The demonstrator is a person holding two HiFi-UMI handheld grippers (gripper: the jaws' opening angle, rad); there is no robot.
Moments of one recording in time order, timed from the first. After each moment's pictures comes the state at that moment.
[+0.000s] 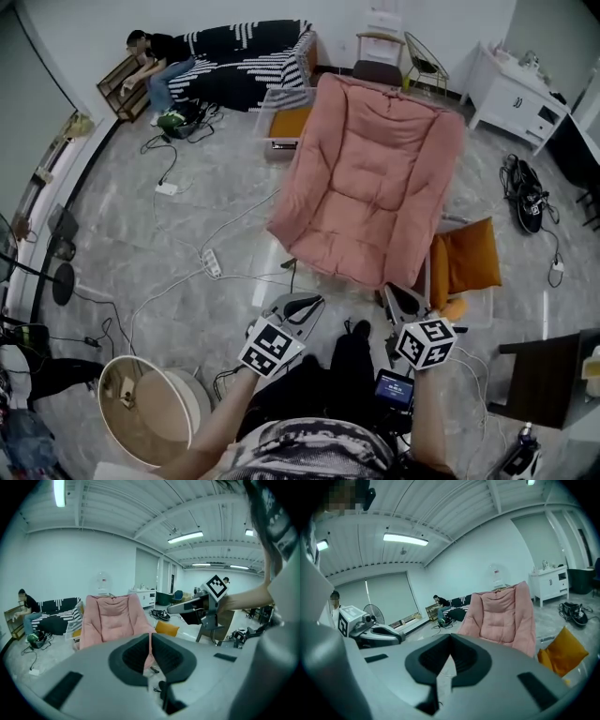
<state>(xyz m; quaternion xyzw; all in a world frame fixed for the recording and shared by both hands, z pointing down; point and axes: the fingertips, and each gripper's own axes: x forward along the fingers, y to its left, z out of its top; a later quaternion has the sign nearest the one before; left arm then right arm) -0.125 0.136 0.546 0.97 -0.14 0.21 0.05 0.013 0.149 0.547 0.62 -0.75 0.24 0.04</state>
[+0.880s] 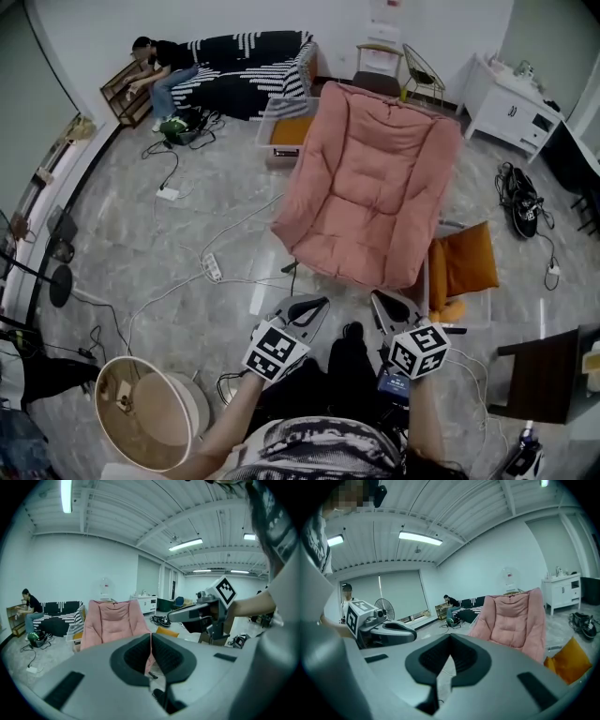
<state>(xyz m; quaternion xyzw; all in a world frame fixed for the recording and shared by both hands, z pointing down) -0.141 0.157 0.528 0.97 -0.16 0.17 0.05 -0.048 0.172 0.524 0.58 -0.79 0.20 0.06</state>
